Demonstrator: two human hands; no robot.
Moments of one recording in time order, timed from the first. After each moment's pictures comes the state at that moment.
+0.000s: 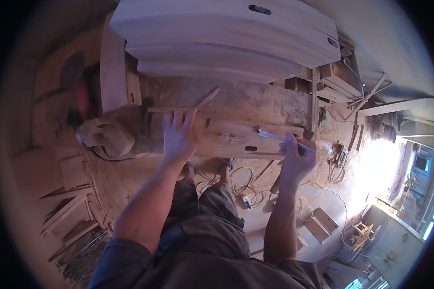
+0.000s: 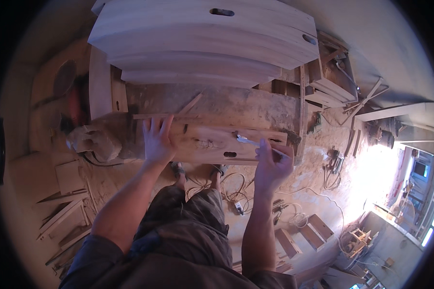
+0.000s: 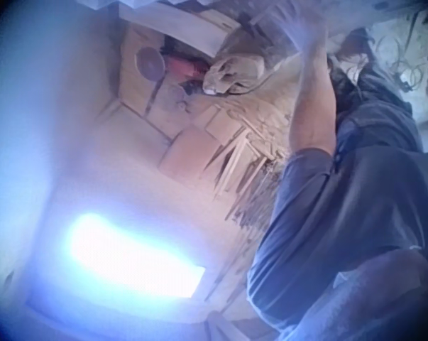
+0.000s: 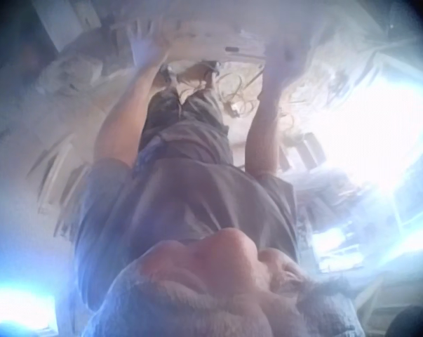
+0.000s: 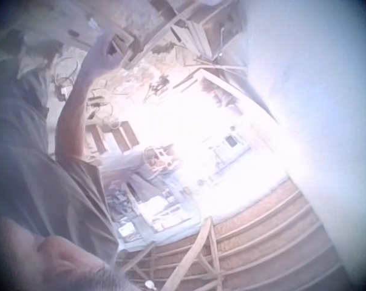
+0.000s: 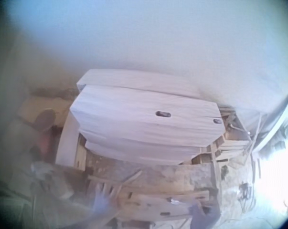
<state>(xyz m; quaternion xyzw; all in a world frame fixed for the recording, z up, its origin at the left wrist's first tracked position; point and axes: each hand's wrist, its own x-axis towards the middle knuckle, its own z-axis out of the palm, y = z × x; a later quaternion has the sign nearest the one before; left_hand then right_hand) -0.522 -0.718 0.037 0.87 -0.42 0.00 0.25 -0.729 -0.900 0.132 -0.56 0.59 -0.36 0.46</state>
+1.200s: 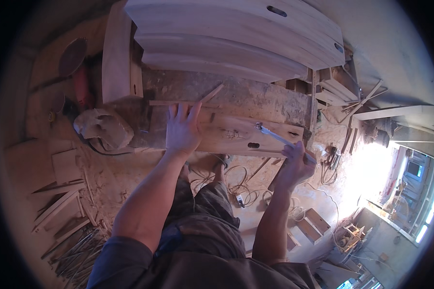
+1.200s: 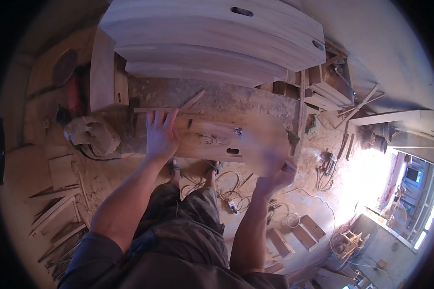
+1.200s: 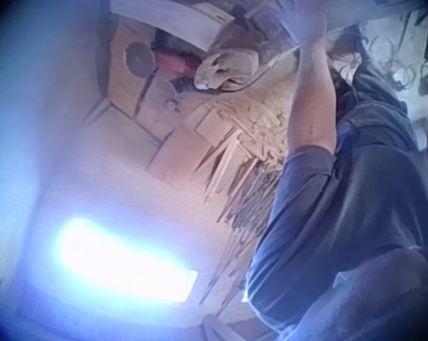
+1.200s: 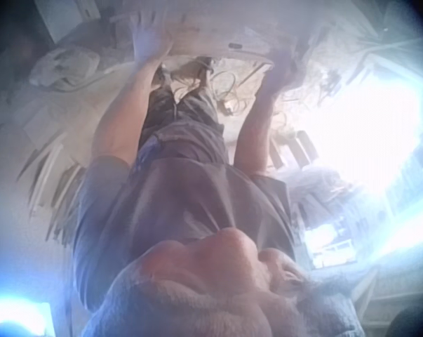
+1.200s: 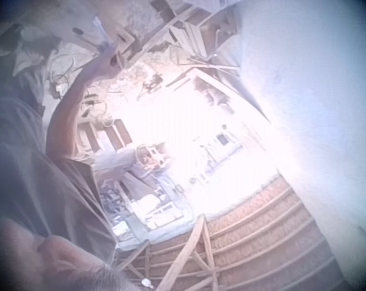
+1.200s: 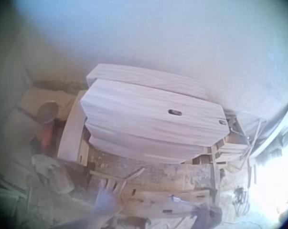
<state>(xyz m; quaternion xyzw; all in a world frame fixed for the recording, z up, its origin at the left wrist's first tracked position) -0.522 -0.715 0.040 0.87 -0.42 -0.01 0.26 -0.765 -0.890 0.086 -0.54 0.53 -0.50 0.41</state>
